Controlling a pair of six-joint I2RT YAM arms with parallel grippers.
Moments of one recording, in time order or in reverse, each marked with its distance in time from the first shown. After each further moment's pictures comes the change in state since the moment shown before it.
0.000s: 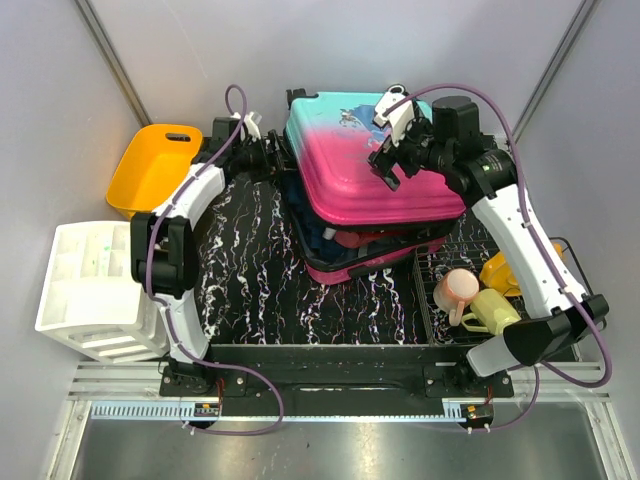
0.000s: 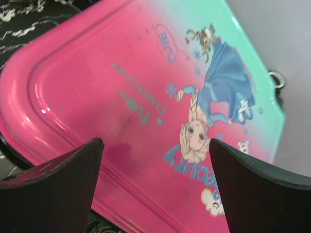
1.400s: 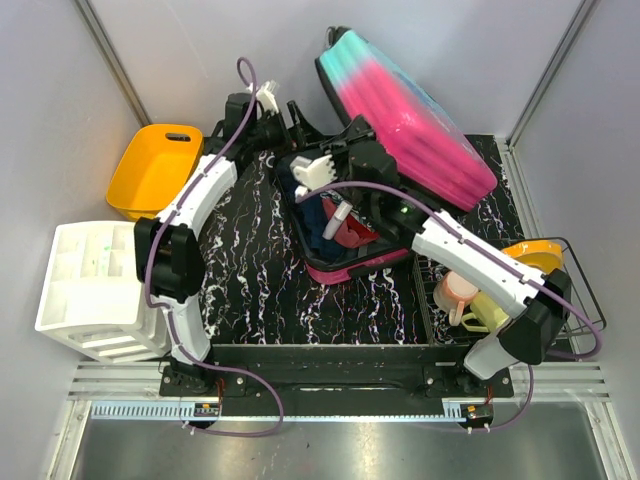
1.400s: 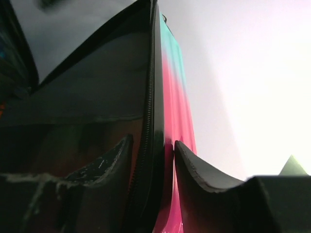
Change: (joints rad) left arm -0.122 0.003 0.270 0.050 0.009 -0.101; right arm 0.434 0.057 -0.213 0.600 0.859 -1.132
